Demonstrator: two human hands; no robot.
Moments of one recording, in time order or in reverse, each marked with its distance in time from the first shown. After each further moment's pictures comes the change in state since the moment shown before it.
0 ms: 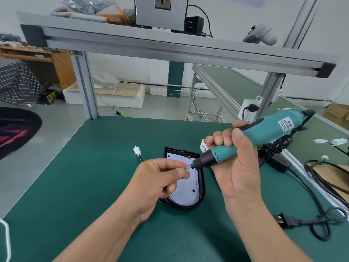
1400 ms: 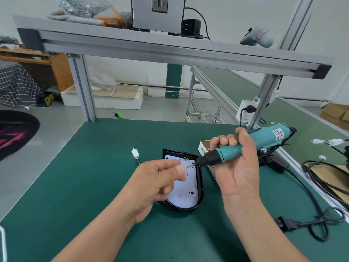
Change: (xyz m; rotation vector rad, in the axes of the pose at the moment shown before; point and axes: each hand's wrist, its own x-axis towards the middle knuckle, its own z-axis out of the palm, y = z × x) left_hand -0.001 0.006 -0.003 0.047 -0.076 0.023; right_hand 0.009 0.004 -0.016 0.204 0.283 0.050
